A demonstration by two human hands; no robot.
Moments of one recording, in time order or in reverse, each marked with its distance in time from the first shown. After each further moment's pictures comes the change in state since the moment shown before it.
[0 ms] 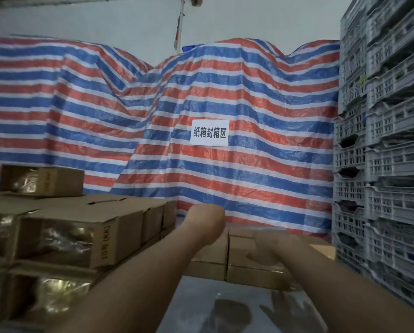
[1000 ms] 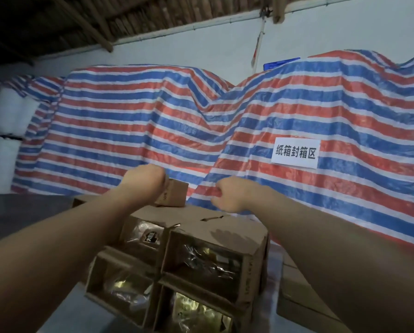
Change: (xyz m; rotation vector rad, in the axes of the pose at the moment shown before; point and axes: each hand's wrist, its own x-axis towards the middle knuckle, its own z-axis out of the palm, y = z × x) left_hand -0.112 -0.380 -0.099 0.133 0.208 -0.571; right_hand 0.061 -0.355 -0.126 -0.077 0.210 -0.637
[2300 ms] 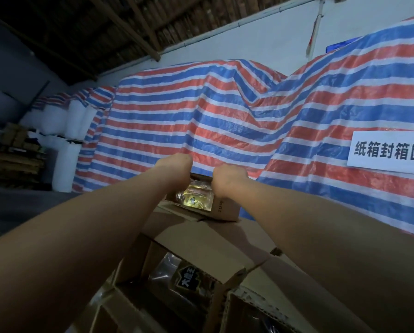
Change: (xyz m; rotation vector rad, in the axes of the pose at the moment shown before) left_hand 0.155 -0.082 0.113 0.076 -0.059 -0.114; right_hand 0.267 -0.077 0.072 -0.107 0.208 0.011
